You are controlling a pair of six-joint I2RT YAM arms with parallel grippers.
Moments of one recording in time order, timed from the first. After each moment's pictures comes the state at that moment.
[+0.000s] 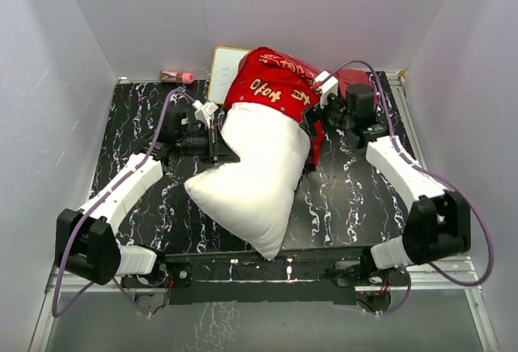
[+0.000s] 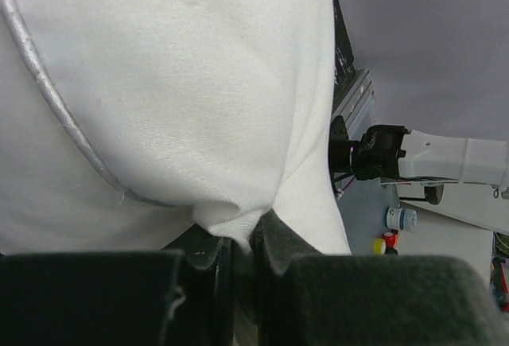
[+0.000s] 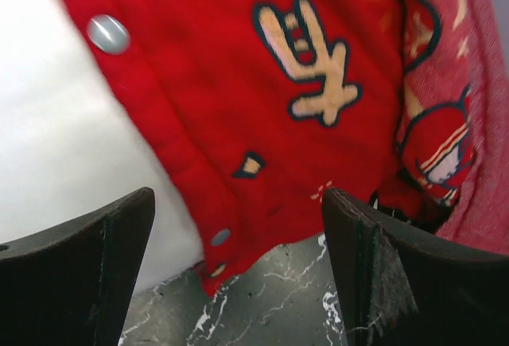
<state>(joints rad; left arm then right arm) -0.34 1.31 0.99 -0.34 0.78 -0.49 0.24 1.37 1.11 -0.12 -0.44 -0.31</state>
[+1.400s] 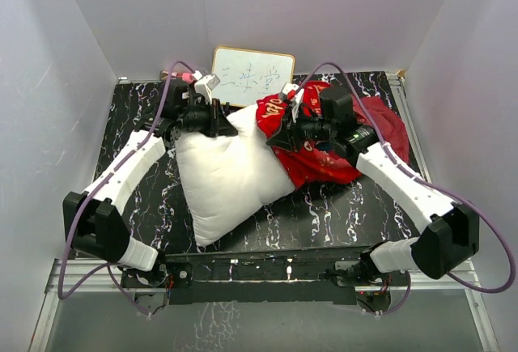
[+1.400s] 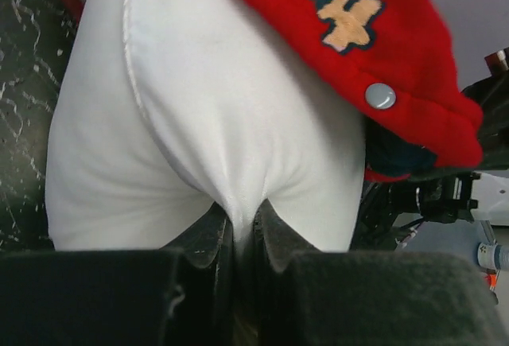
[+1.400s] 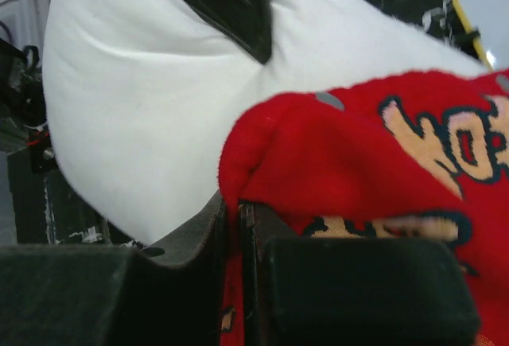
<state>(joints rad) -0.33 1.45 1.30 -0.43 0.67 -0.30 0.51 1.32 1.22 -0.25 -0.75 -0.13</state>
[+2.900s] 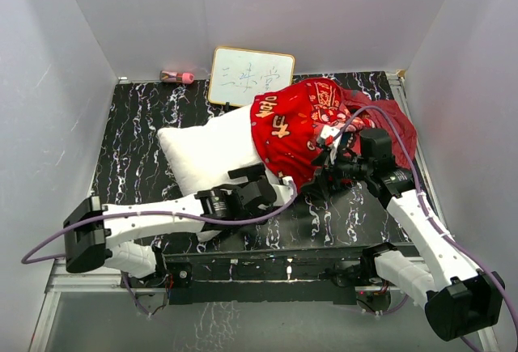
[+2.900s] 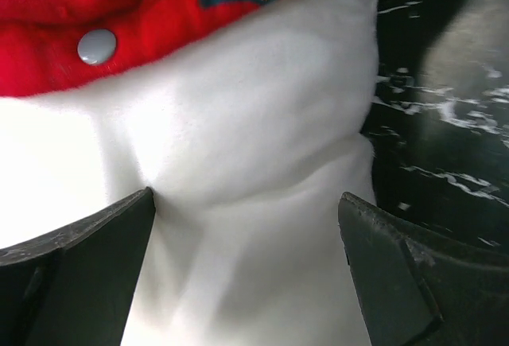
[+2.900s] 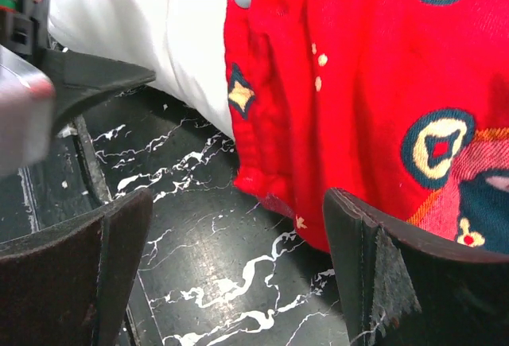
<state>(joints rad) -1.24 1.34 0.95 -0.45 -0.58 0.38 0.26 0.93 0.79 -0.46 -0.83 -0.39</state>
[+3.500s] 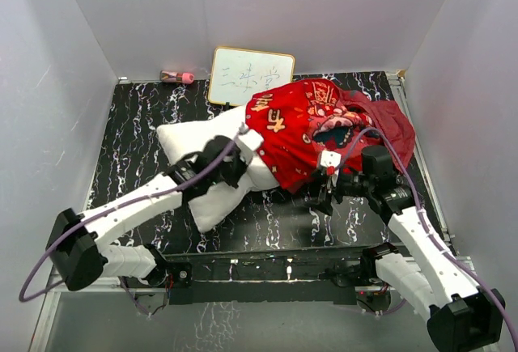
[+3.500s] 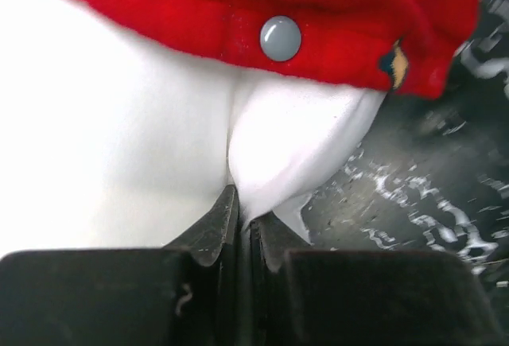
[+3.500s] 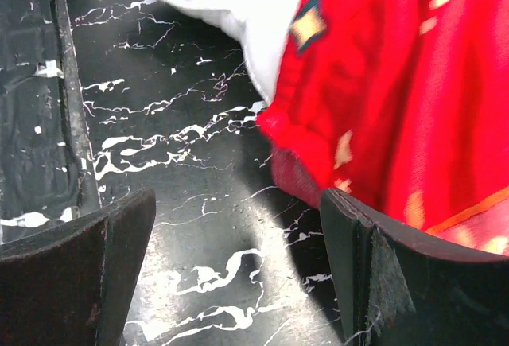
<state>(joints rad) -0.91 1.29 0.92 -0.34 -0.19 0.09 0.25 0.83 0.65 -0.45 -0.90 -0.61</state>
